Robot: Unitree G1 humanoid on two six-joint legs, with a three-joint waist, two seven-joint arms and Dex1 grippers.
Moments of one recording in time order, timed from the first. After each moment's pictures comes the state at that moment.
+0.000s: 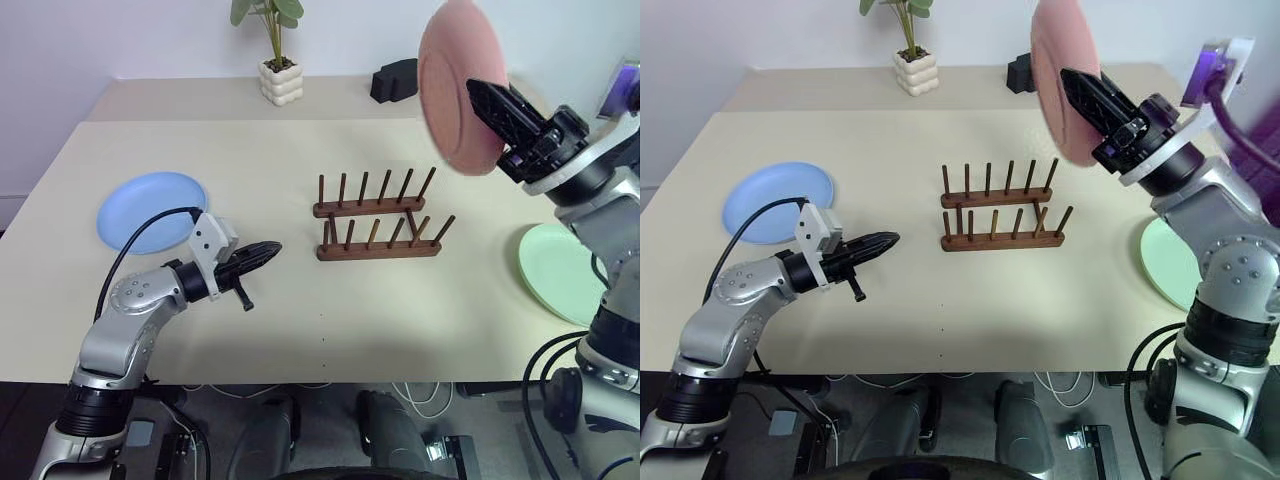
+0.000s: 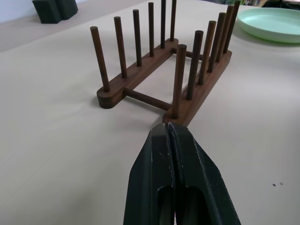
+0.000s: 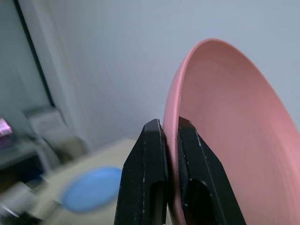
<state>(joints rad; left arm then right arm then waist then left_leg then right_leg) -0.20 0.58 0.02 -0.28 -0.42 0.36 -0.80 -0.58 -0.59 -0.43 -0.30 1.27 0.80 0.34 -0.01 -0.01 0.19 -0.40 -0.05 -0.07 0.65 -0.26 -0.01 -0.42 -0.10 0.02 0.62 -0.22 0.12</state>
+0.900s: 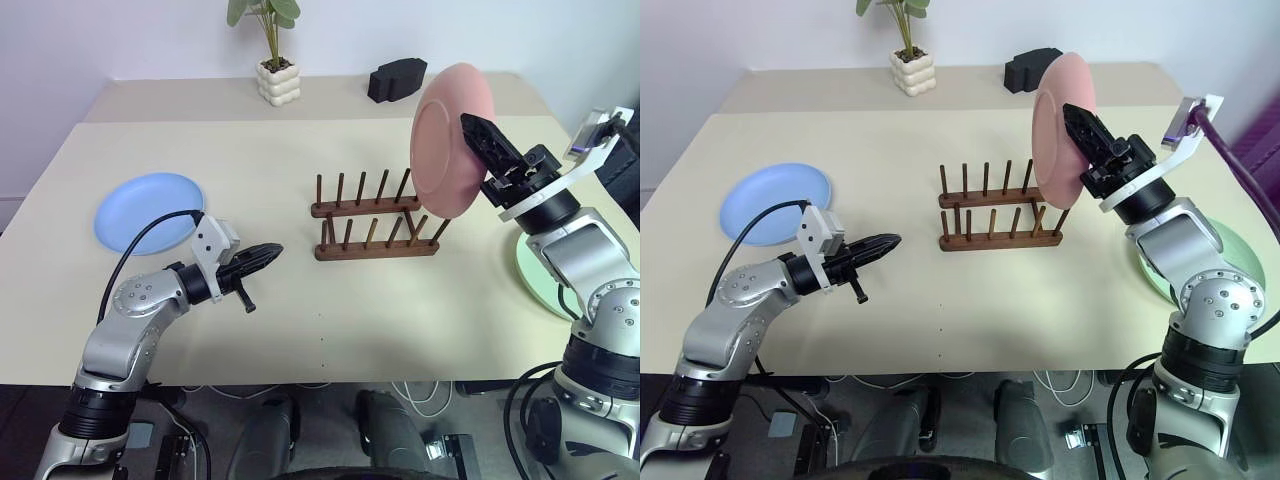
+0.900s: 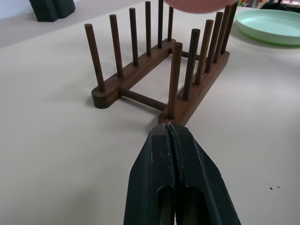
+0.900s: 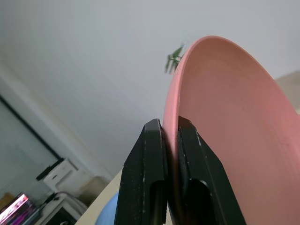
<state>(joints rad) -0.19 0.56 0.02 -0.28 -0.42 0.37 -0.79 -0.45 -0.49 -0.42 -0.31 1.46 0.73 0.05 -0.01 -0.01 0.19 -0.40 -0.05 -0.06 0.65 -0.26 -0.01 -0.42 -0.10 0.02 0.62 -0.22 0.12</state>
